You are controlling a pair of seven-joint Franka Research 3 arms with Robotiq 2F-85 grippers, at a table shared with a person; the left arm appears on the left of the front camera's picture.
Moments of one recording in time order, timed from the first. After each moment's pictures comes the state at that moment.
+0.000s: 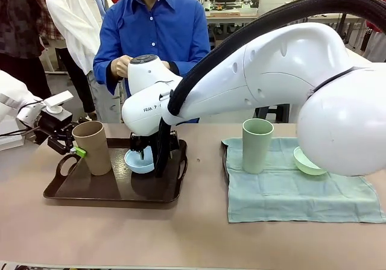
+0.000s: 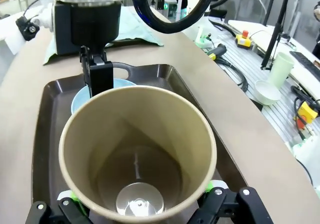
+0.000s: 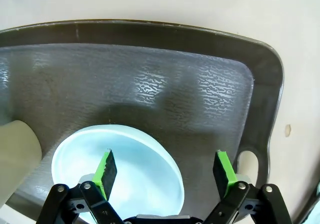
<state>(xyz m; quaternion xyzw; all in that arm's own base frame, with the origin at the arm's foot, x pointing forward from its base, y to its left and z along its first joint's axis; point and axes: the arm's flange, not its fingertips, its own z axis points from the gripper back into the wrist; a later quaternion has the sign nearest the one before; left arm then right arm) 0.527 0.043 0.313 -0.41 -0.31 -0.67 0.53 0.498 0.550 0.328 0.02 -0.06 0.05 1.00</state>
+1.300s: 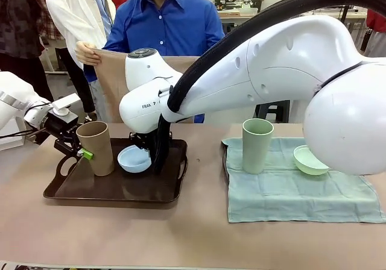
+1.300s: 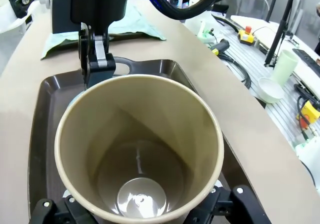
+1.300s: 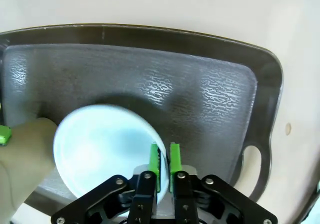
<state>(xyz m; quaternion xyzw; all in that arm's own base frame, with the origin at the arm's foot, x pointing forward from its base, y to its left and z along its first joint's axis) 0.526 0.029 0.309 -0.40 -0.30 -0.68 0.54 0.491 0.554 0.349 0.04 -0.08 0.05 0.99</state>
